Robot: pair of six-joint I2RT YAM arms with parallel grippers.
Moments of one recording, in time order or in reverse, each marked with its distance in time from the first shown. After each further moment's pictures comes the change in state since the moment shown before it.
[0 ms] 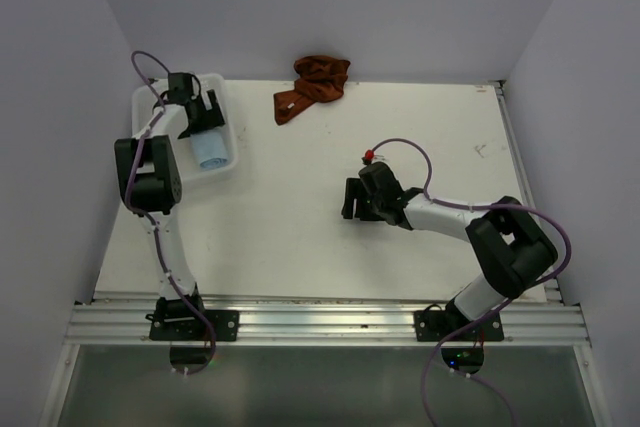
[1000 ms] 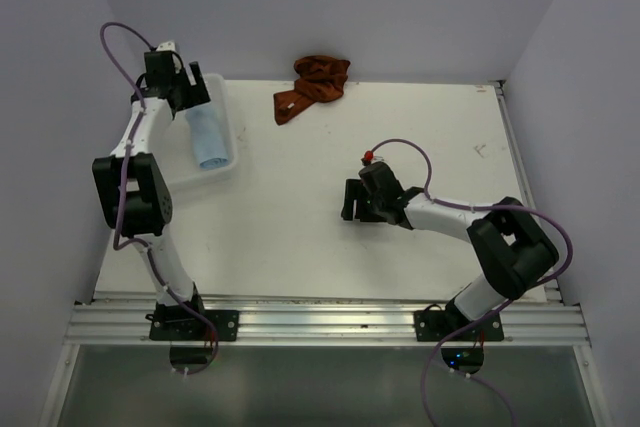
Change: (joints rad) left arm 0.012 -0.241 -0.022 -0.003 -0.004 0.046; right arm -0.001 -0.007 0.005 -0.029 -0.029 0.001
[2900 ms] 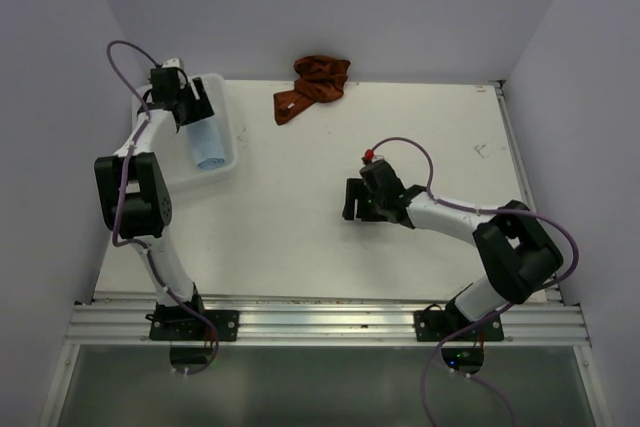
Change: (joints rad) left arm 0.002 -0.030 -0.178 0.122 0.037 -0.047; right arm 0.000 -0.024 0.018 -0.059 0.000 -0.013
